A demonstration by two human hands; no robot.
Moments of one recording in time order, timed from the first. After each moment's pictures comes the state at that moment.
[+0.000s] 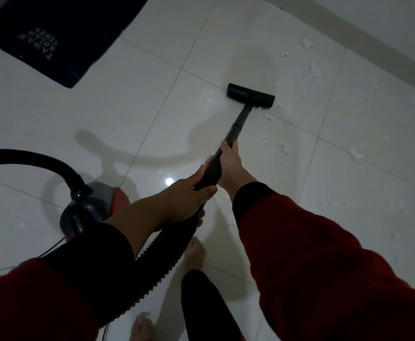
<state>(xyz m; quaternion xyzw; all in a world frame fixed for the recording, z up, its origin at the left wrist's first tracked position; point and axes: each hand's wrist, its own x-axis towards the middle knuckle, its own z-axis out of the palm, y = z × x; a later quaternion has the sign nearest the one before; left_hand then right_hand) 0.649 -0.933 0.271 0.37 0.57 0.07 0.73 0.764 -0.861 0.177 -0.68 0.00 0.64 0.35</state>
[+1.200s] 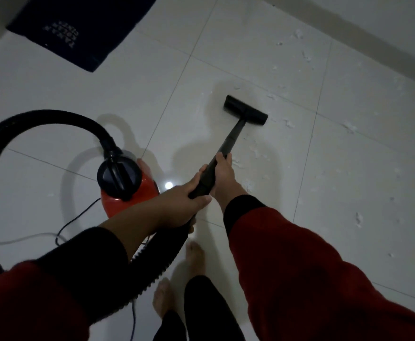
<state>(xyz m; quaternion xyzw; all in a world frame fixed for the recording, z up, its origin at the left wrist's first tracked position) 0.563 -1.128 0.275 0.42 0.56 0.02 0.72 0.679 -1.069 0.180 -0.66 0.03 0.63 0.41</state>
